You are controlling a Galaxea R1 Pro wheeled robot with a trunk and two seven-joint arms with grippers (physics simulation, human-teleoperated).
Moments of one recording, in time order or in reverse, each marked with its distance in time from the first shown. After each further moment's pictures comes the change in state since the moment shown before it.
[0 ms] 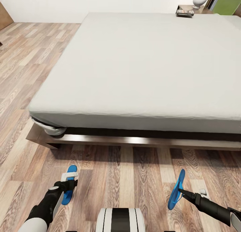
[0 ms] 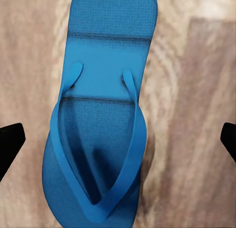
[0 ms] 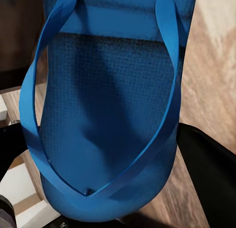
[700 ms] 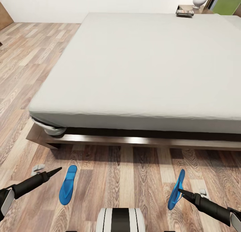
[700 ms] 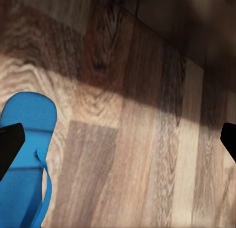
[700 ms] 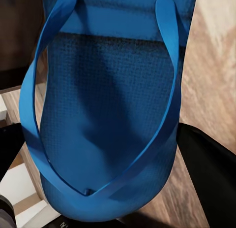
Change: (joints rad) left arm 0.000 0.331 0.194 -0.003 0.351 0.141 -1.035; right arm 0.000 0.001 0.000 0.000 0.001 0.000 -0.001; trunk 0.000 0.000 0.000
